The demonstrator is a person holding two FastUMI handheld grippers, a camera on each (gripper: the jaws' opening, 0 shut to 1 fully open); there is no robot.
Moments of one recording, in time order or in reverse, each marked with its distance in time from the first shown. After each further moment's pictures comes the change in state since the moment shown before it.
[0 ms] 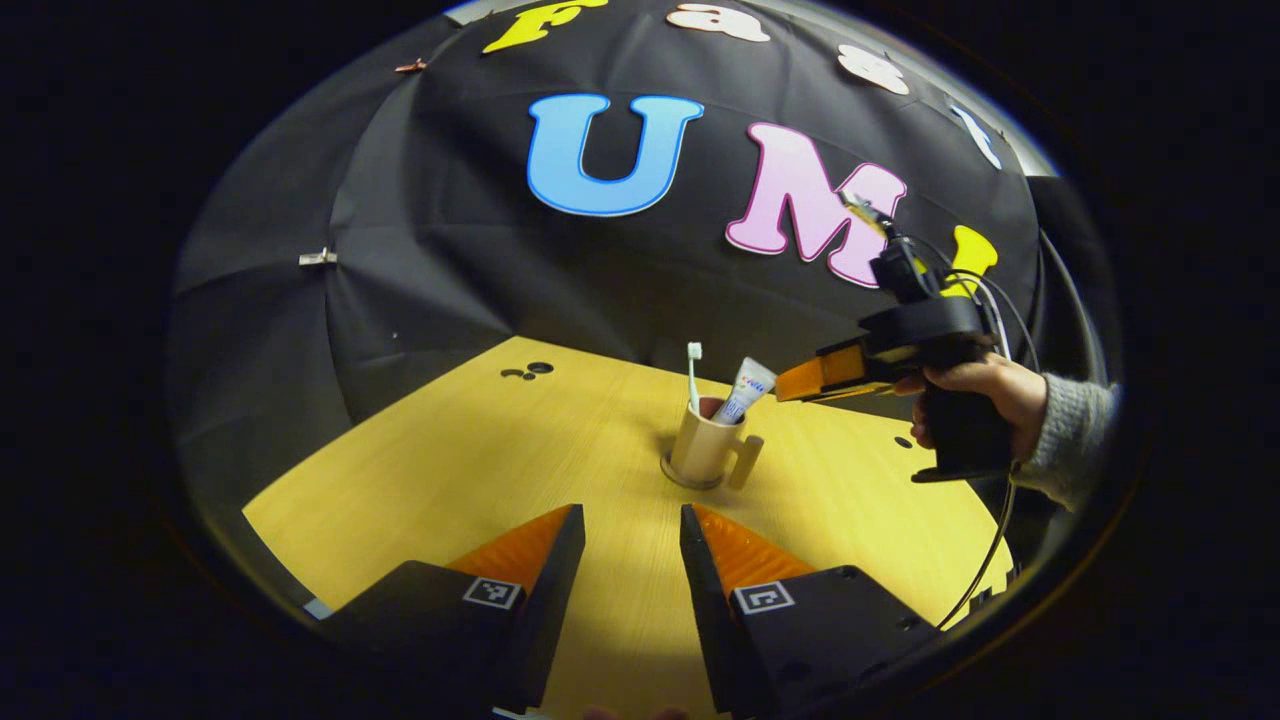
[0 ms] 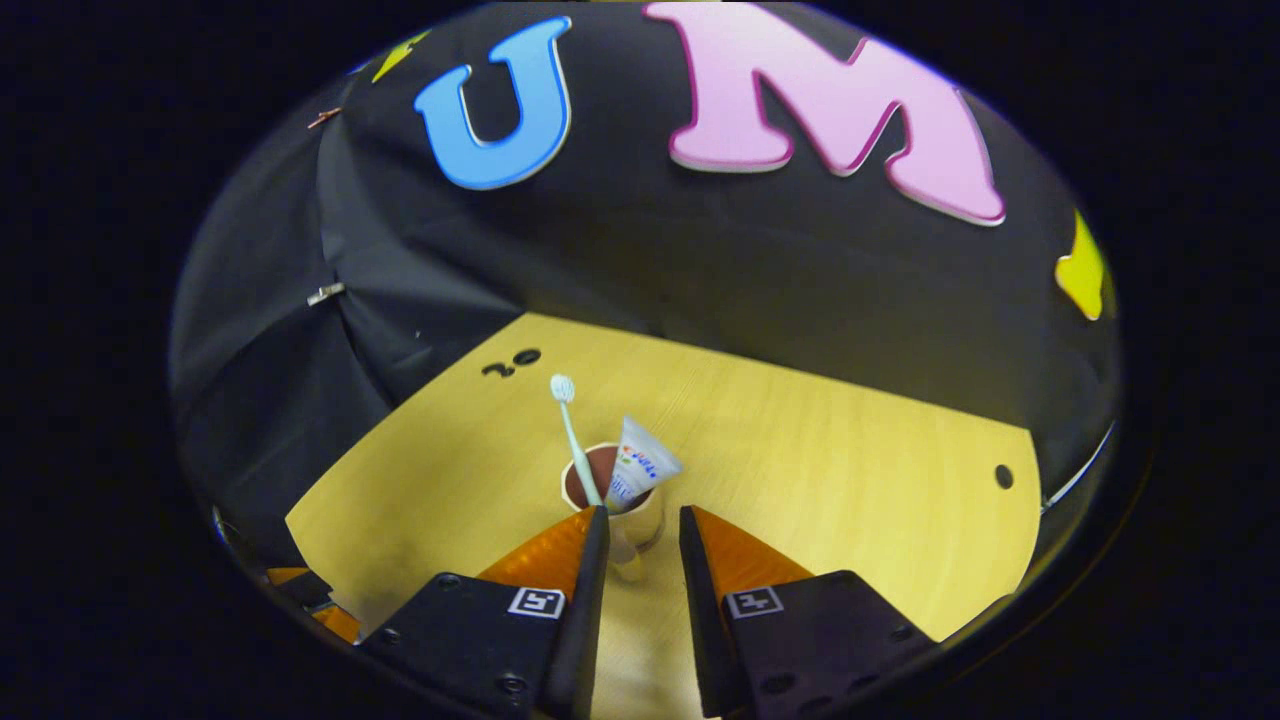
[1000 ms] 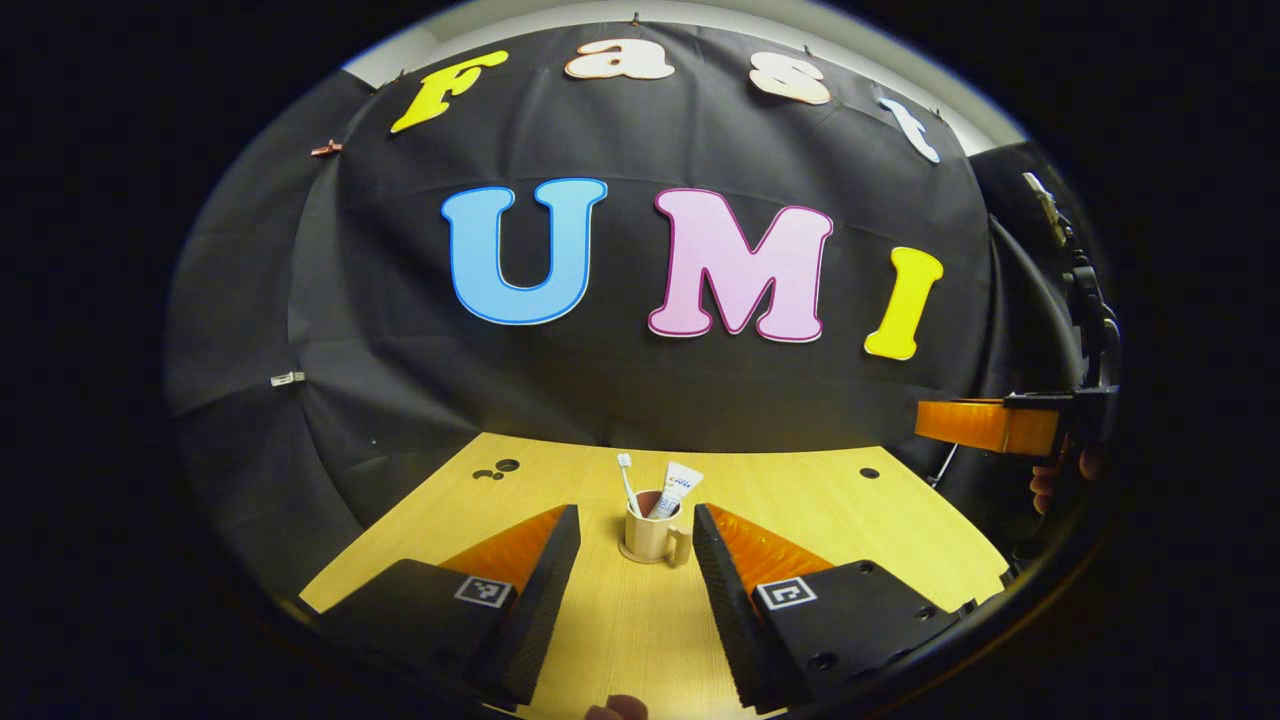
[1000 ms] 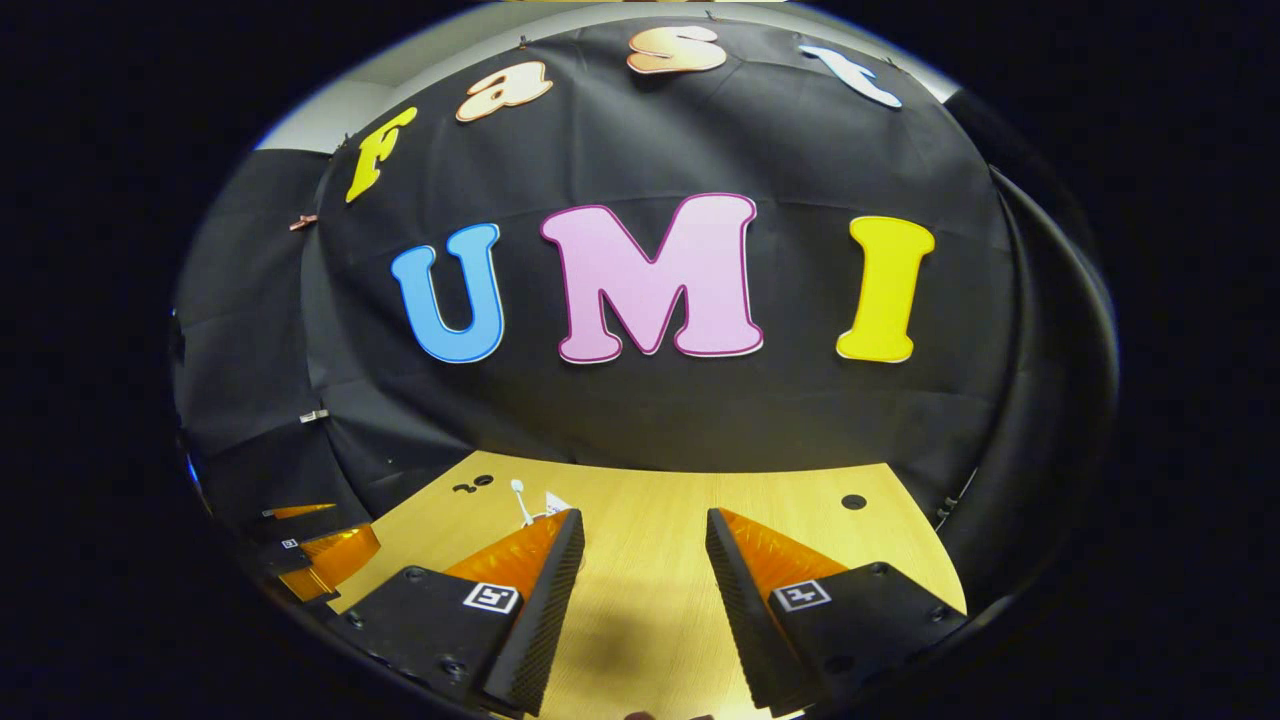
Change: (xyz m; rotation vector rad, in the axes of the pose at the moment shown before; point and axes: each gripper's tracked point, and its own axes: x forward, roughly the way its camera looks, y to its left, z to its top) left arm -0.039 -0.075 0.102 0.161 -0.133 -0.063; right arm -0.227 -0.079 0.020 0.119 -0.352 -0.194
